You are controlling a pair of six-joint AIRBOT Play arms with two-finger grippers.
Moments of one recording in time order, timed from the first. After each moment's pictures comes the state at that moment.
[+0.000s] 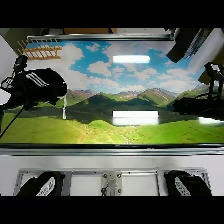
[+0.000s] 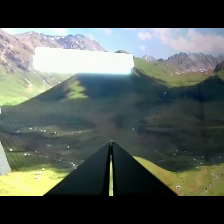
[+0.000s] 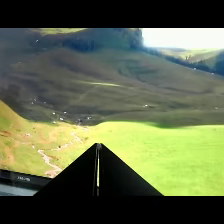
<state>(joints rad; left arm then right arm) 0.09 -0.99 1.06 1.05 -1.02 -1.39 -0.03 -0.77 1.06 -1.25 1.26 1.54</state>
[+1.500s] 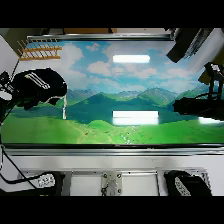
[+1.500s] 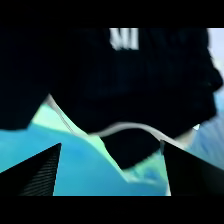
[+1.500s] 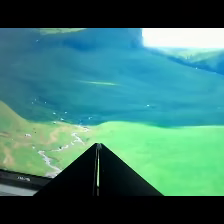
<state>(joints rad) 0.42 -1.47 1.12 1.18 -0.61 -1.46 -0.03 -0.77 1.06 -1.25 1.26 1.54</state>
